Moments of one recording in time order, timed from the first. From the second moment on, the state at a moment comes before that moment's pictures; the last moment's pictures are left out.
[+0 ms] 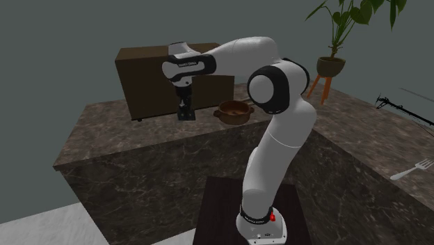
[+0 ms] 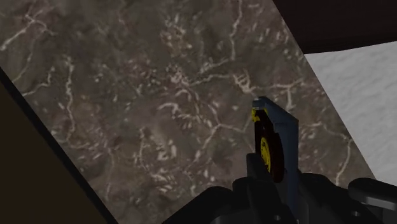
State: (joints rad) arm -0.19 -0.24 -0.48 -2.04 -0.11 1.76 -0.62
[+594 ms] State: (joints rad) arm -0.19 -0.24 -0.47 -1.91 -0.11 1.64 -0.62
